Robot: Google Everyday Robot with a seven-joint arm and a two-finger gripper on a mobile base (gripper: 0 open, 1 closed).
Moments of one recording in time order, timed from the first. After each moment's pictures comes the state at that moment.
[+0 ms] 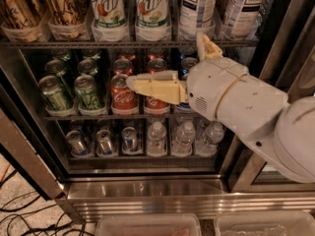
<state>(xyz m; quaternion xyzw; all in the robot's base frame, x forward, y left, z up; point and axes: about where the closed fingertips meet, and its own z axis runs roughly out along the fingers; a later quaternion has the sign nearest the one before) 0.496 -0.036 1.024 -0.28 0.64 0.17 0.70</state>
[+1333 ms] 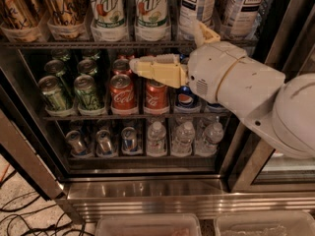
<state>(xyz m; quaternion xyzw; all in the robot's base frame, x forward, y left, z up) 0.520 -0.037 1.038 -0.29 0.63 0.18 0.70</state>
